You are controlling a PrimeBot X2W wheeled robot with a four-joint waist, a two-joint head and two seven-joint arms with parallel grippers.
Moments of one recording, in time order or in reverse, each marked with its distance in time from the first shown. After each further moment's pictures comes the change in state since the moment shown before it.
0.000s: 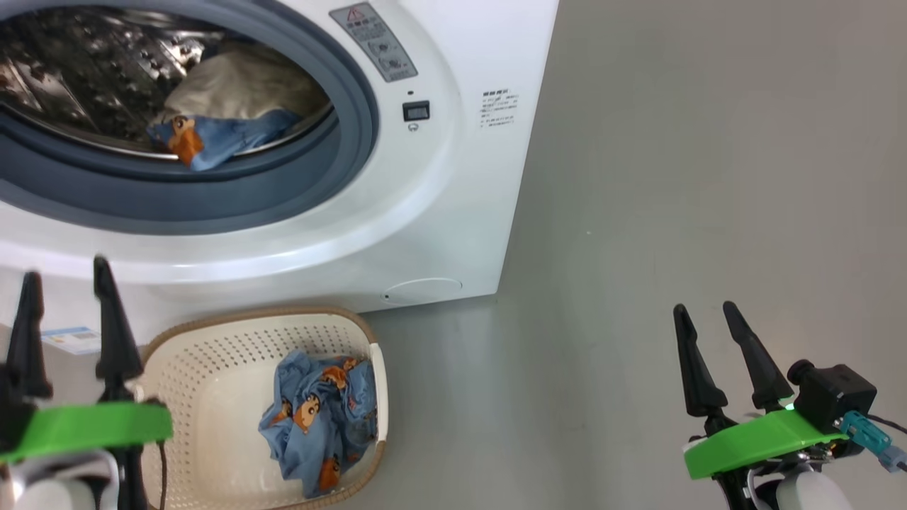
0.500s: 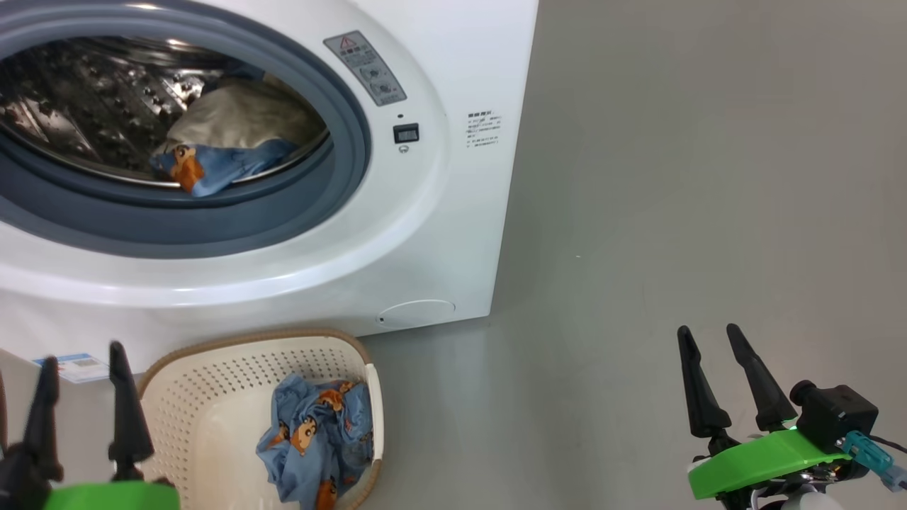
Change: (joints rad) left arm 0.193 -0.017 0.023 -0.062 0.013 0.020 0.000; right arm 0.049 0.001 -0.007 -0.005 0.000 0.000 0.000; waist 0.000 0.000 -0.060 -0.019
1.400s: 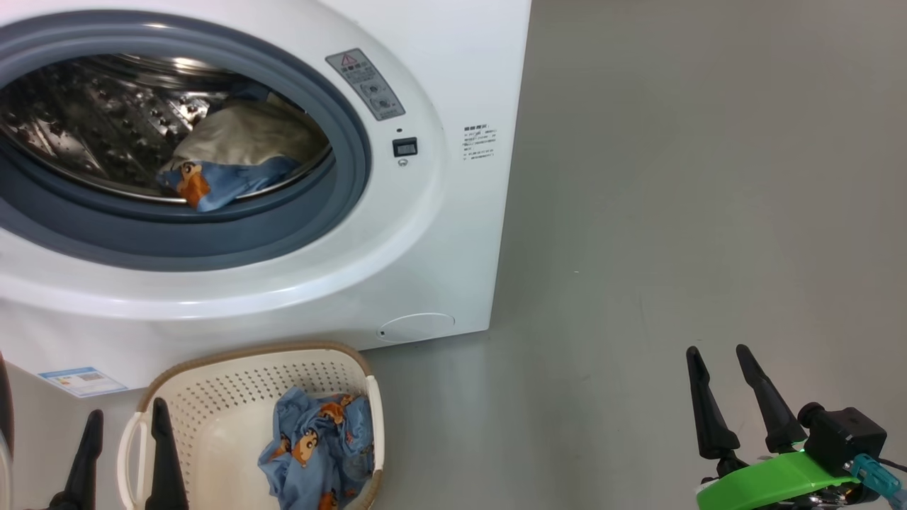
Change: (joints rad) left arm 0.155 0.000 -0.074 -0.045 -0.009 0.086 0.000; right arm 0.065 0.002 -0.018 -0.035 -0.018 0.000 0.000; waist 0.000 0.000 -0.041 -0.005
